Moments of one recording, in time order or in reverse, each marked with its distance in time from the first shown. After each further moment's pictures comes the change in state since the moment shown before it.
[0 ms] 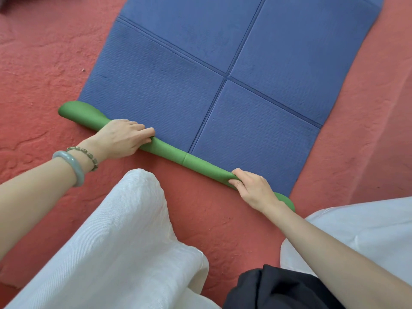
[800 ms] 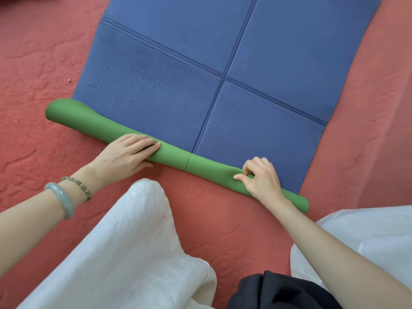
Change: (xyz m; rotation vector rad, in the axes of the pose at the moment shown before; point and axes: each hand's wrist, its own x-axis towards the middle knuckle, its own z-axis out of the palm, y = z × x) left_hand -0.004 0.006 0.024 -0.001 0.217 0.158; right_hand 0.029 0.008 0.000 0.054 0.327 0.172
